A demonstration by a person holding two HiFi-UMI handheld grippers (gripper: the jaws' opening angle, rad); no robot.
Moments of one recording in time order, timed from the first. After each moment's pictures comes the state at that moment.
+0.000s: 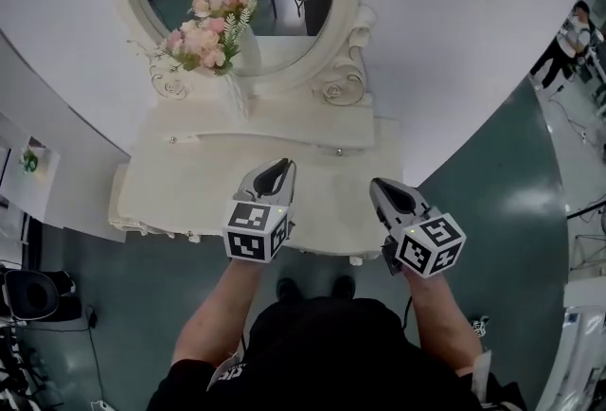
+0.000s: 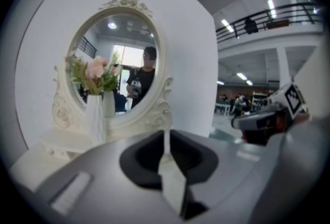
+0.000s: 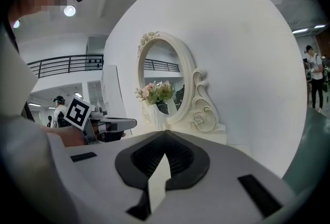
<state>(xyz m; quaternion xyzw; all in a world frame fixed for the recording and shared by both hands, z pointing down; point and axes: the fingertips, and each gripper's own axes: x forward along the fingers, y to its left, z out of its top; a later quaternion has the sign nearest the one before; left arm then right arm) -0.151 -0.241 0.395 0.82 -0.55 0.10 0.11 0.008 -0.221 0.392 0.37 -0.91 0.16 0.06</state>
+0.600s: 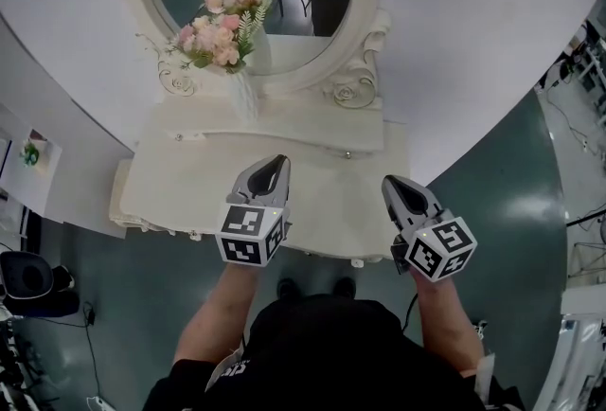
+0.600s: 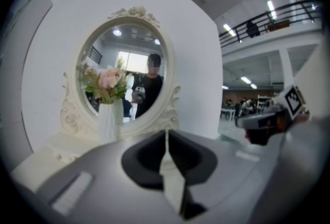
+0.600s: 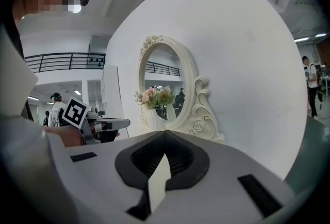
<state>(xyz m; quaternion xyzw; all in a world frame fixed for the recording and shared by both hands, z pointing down) -0.185 -0.241 0.377 0.81 -0.58 0.07 0.10 0.004 -0.229 0.373 0.38 -0.91 0.13 0.05</state>
